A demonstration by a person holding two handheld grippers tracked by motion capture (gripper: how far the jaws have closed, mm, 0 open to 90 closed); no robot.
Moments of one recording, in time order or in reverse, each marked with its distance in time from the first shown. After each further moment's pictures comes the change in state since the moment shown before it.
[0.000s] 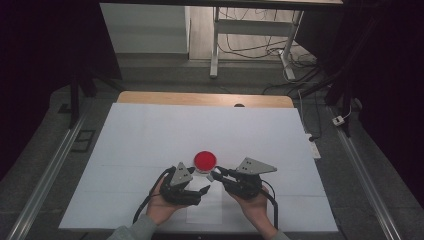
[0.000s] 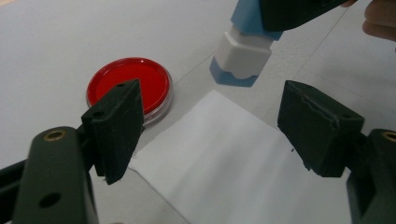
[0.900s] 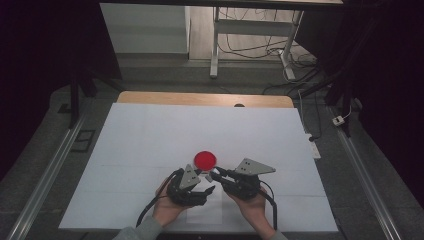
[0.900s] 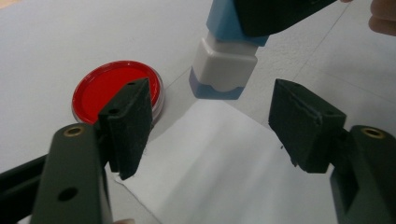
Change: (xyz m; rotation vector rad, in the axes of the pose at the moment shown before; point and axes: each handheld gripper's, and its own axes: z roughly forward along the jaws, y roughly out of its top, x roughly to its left) left arm -0.011 0.002 0.016 0.015 0.024 0.048; right arm 0.002 -0.002 0.003 -0.006 -0.002 0.012
